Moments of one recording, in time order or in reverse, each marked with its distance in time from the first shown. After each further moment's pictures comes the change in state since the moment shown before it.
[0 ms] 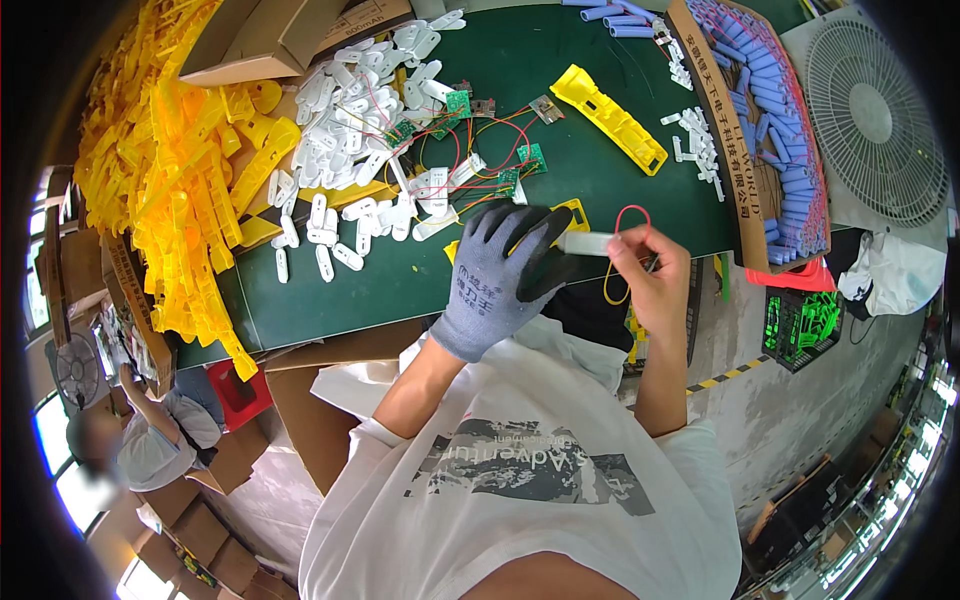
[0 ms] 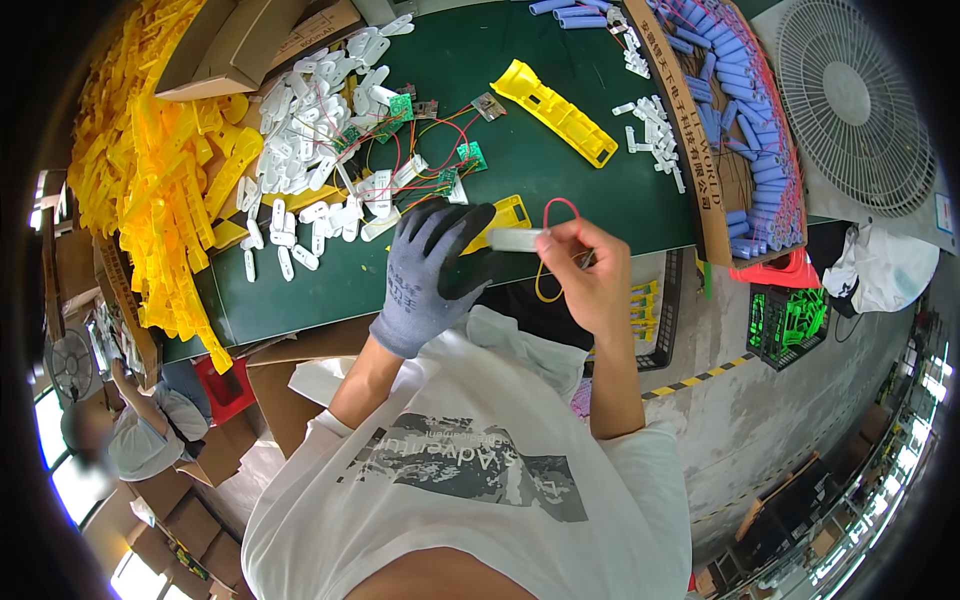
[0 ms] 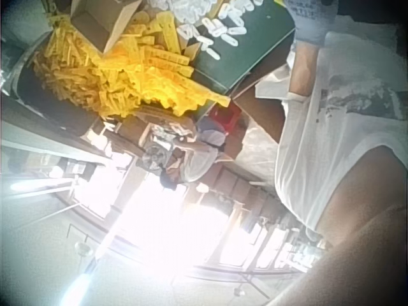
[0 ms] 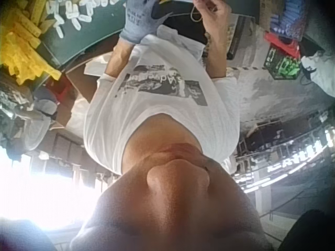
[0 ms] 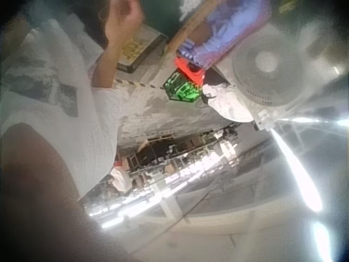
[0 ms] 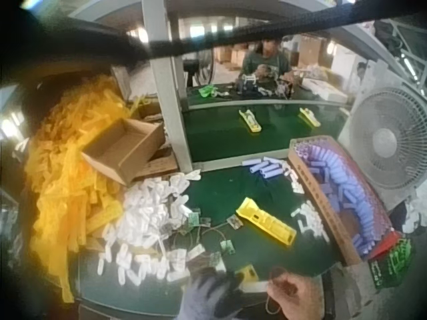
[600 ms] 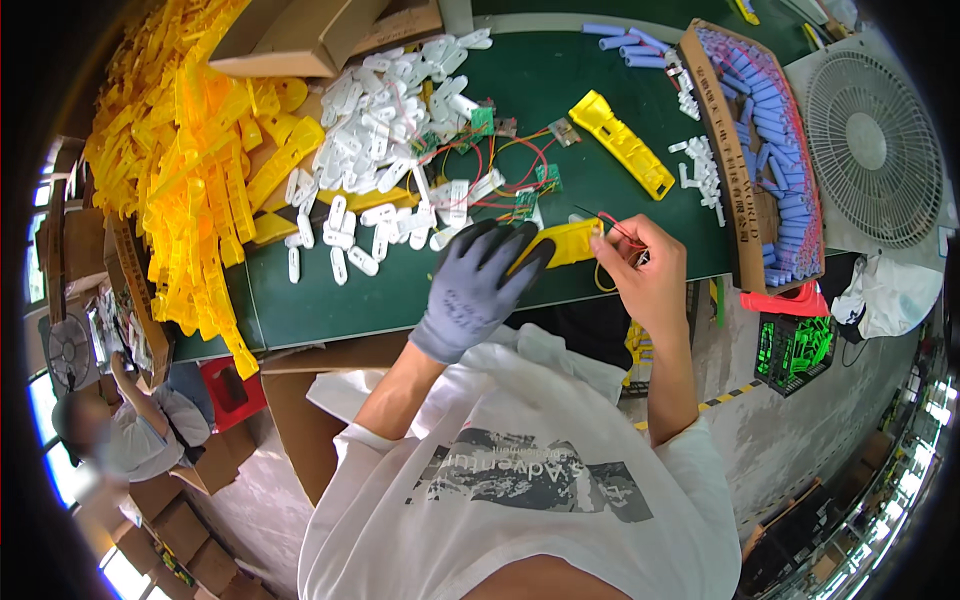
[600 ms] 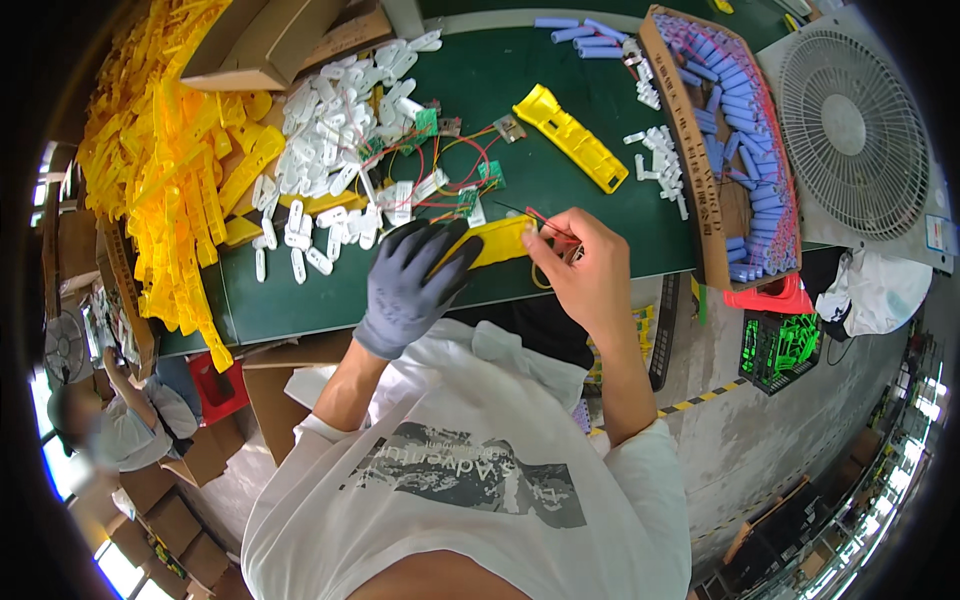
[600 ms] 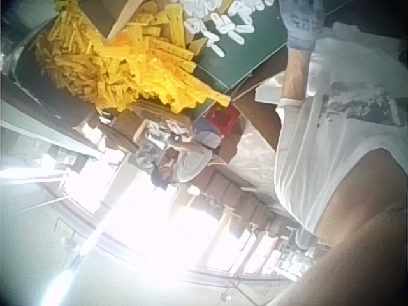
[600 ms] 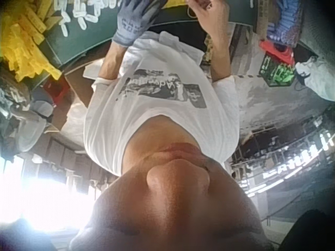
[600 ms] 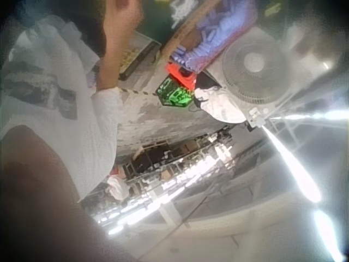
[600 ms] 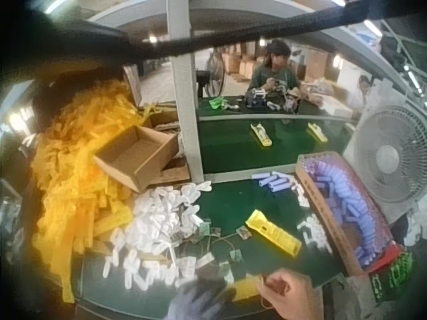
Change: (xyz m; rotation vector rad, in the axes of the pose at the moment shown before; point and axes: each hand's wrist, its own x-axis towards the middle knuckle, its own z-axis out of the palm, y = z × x) left_hand -0.015 -0.024 -0.012 0.409 0.022 0.251; right_hand 0.028 -0.014 0.004 -0.279 -0.031 -0.142
